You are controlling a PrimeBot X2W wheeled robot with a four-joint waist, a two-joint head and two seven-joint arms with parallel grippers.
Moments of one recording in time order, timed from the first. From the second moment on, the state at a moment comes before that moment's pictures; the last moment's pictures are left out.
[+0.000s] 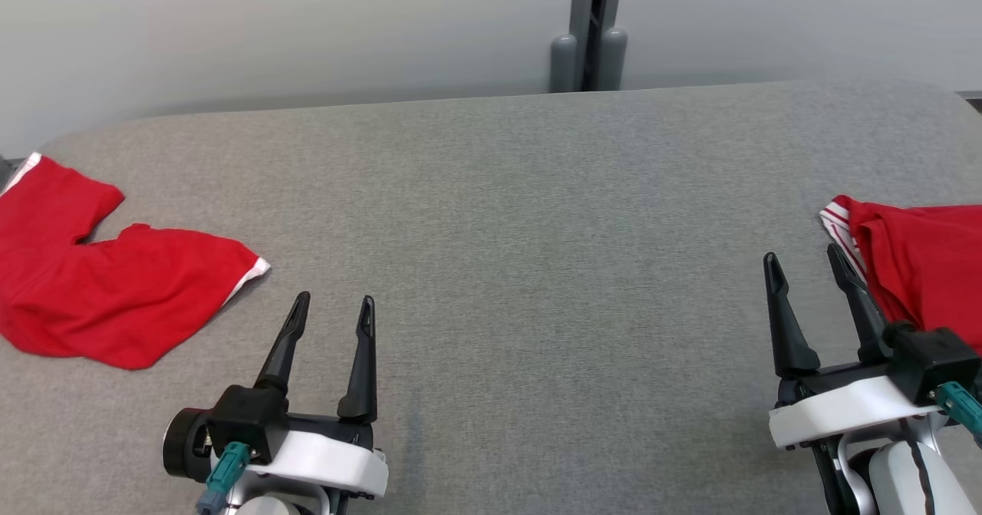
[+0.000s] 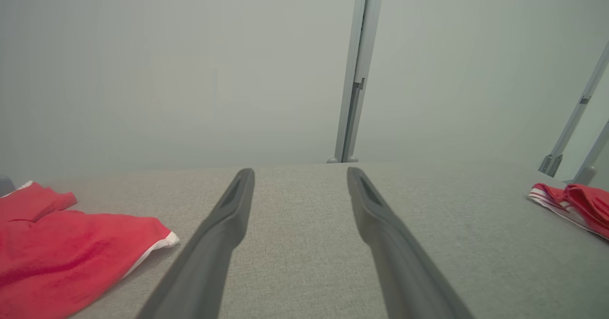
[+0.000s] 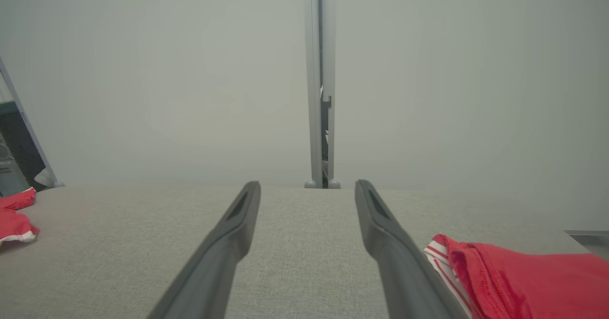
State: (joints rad) left arm -0.07 0.05 -0.22 0.13 -0.22 0.08 -0.26; right arm -0.18 -0.08 0.04 0.21 0.15 0.13 -0.26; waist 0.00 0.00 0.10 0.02
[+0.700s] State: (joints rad) left arm -0.07 0.05 -0.16 0.14 -0.21 0.08 -0.26; right arm -0.17 -0.09 0.15 0.22 0.17 0.13 -0.26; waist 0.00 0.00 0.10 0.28
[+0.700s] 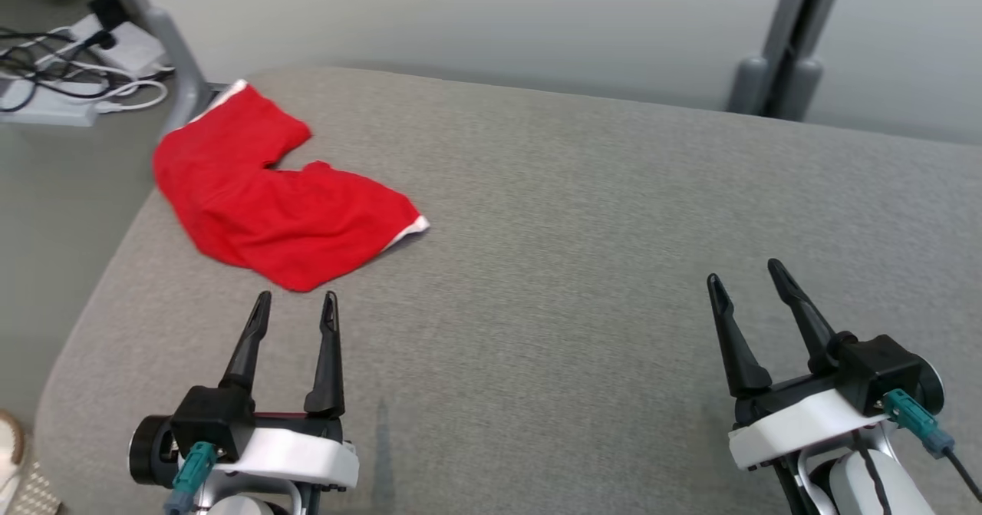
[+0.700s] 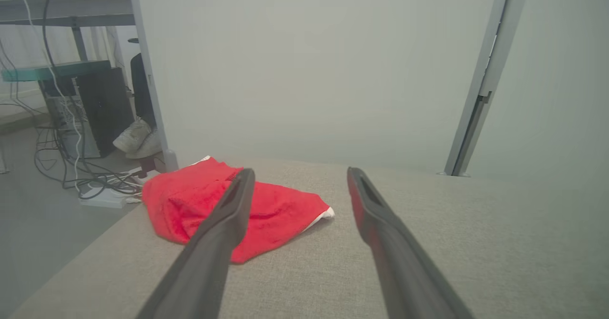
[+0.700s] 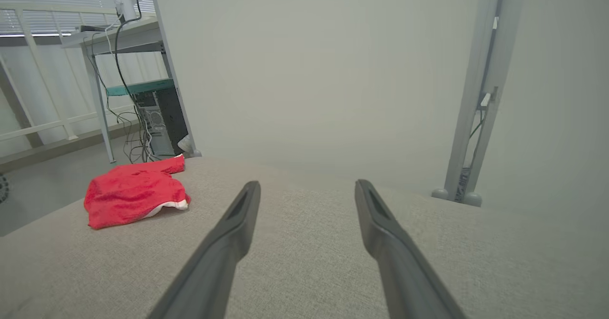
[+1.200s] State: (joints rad) left arm -0.01 0.05 -0.12 0.13 -0.20 0.07 -0.26; right arm -0.15 -0.08 0.21 0.24 0.18 0.13 -0.26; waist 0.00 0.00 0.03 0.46
